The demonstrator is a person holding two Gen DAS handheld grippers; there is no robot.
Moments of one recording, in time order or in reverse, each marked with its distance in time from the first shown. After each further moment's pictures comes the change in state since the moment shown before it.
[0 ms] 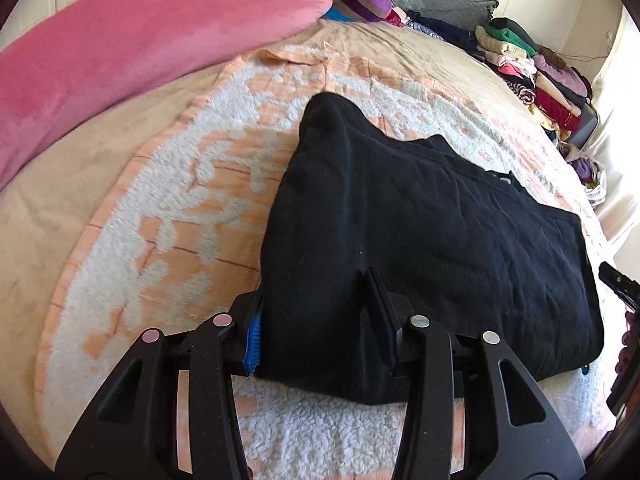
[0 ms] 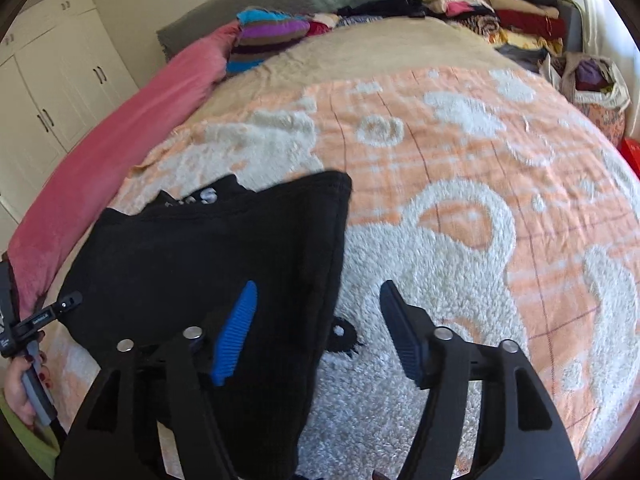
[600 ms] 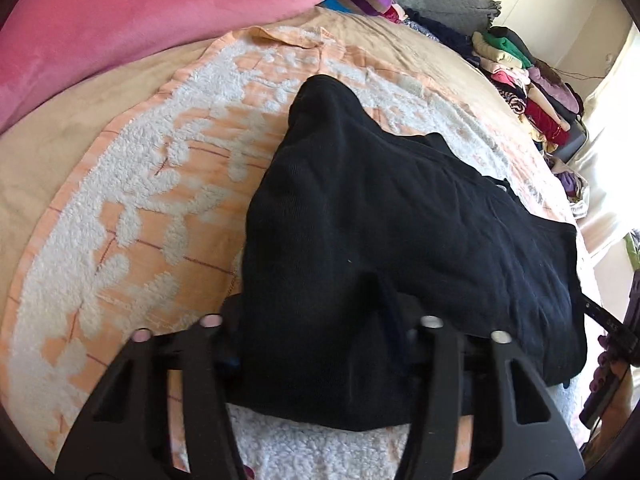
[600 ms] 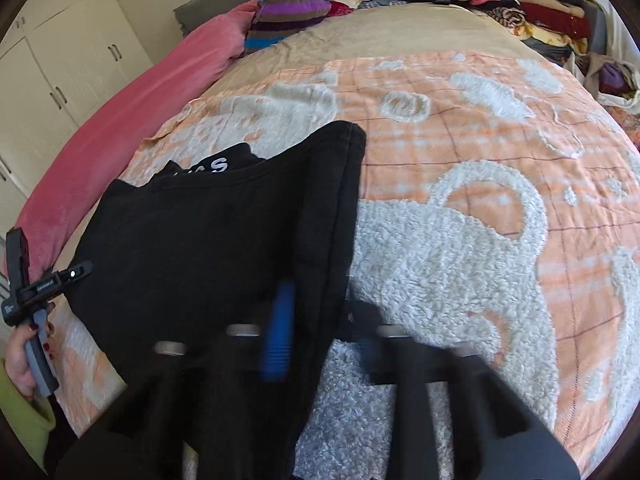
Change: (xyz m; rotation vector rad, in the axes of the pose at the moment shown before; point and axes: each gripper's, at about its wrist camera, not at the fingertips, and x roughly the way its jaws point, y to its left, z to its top) left arm 0.028 0.006 0.002 -0.054 0.029 -0.092; right arm 0.026 0.000 -0.008 -0.035 0.083 0.047
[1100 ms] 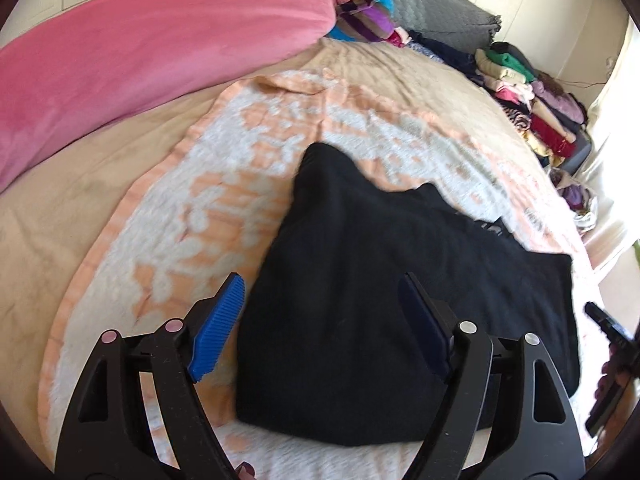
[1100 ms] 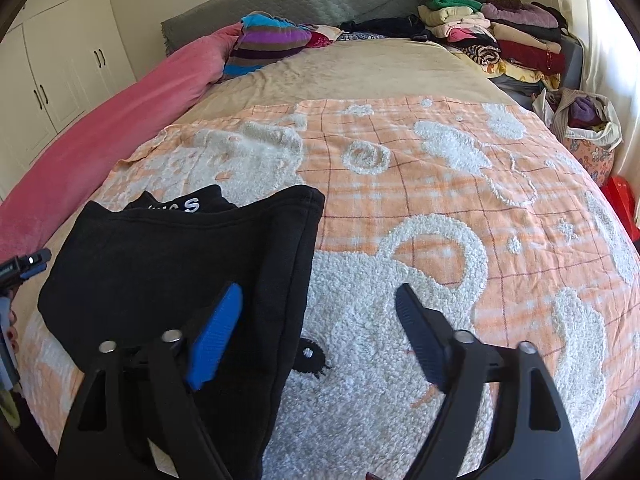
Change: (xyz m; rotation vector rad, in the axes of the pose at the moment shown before) left arm -0.027 -0.004 0.030 0.007 -0.071 0.051; right arm -0.029 -0.004 0.014 -0.028 -0.088 -0.139
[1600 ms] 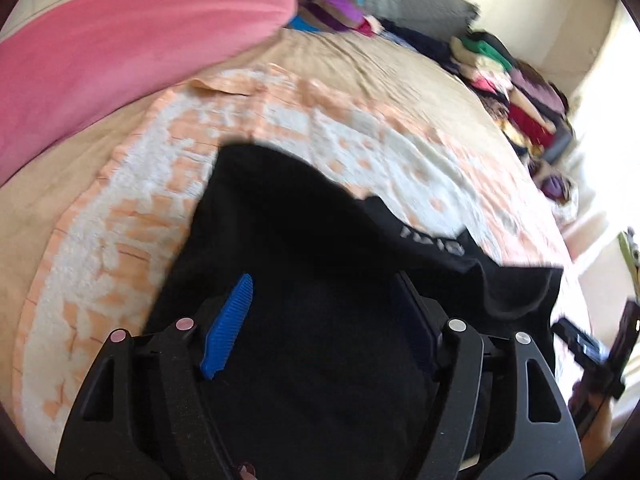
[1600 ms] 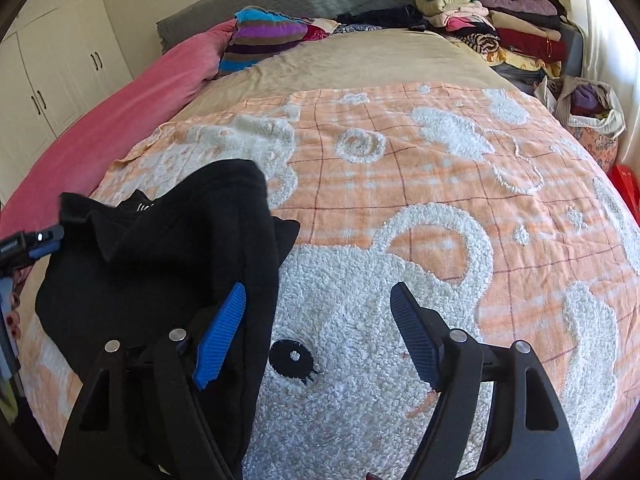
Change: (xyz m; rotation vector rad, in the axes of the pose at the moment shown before) left arm 0.033 -0.052 0.038 0.013 0.024 -0.088; right arm 0.019 -0.013 -0.001 0.011 0.020 0.008
